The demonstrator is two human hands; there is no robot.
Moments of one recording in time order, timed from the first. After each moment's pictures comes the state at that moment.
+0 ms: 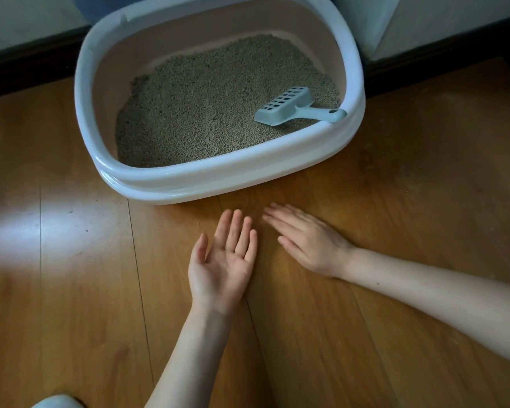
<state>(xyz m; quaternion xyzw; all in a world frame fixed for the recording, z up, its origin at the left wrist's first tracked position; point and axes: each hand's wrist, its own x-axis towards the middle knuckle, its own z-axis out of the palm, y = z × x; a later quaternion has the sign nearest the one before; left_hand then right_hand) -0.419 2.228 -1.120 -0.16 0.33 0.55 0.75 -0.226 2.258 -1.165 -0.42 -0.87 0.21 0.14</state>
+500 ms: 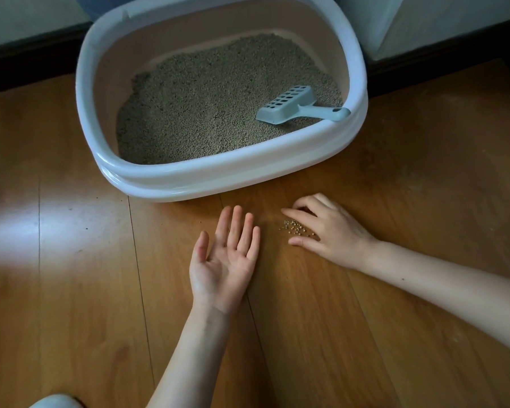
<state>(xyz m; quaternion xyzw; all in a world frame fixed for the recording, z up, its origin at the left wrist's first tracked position) -0.422 2.226 -1.124 -0.19 0.30 0.55 0.76 -0.200 2.263 -1.149 -0.47 -0.86 0.15 0.12</state>
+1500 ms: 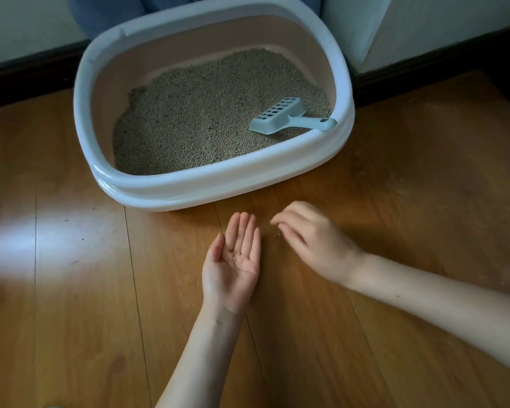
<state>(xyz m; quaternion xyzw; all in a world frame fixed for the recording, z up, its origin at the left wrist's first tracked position) -0.399 2.235 -1.117 -0.18 0.31 0.55 0.76 -0.232 2.252 -1.102 -0.48 -0.81 0.23 0.25</state>
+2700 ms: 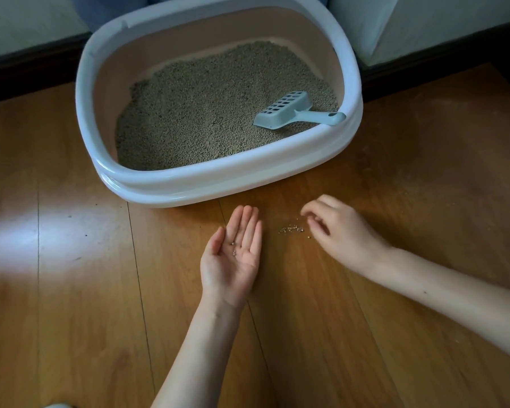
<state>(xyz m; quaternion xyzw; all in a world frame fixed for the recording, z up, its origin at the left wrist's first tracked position) -0.407 2.242 -1.114 -0.18 0.32 0.54 0.76 -0.210 2.251 -1.102 -0.58 -0.75 0.25 0.18</state>
